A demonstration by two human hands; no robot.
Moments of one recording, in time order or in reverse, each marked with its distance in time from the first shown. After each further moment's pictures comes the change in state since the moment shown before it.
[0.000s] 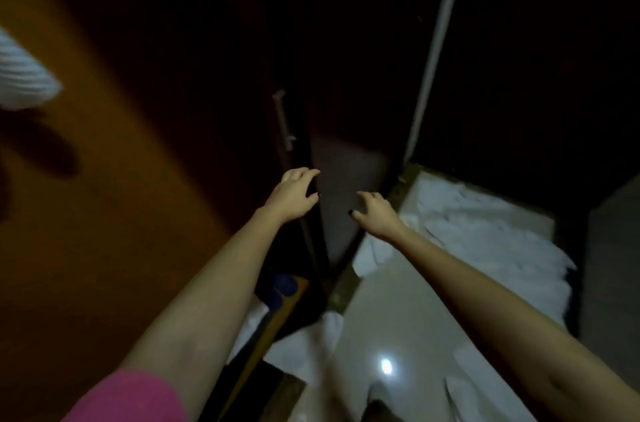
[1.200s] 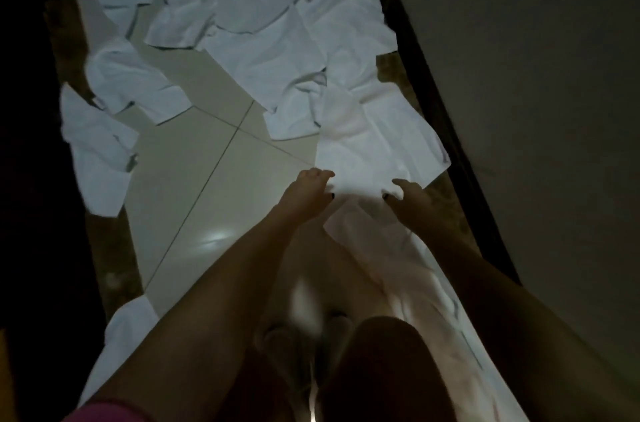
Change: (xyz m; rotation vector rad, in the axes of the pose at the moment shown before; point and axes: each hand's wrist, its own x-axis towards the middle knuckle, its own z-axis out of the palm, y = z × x) left_hand 0.109 0.154 0.899 0.218 -0.801 0.685; right_hand -0.098 0.756 0.439 0.437 0.303 1.054
